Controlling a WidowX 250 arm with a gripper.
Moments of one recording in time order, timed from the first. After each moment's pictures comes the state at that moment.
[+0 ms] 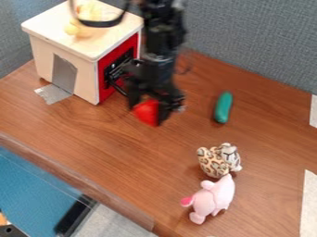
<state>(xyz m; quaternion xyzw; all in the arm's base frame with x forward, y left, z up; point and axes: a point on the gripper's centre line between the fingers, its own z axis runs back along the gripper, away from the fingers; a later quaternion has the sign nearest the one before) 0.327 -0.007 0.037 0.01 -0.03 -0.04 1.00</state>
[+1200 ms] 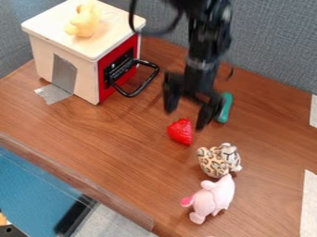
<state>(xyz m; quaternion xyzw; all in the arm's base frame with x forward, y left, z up) 0.354 -0.042 0.054 0.00 -0.06 -0.04 1.00</state>
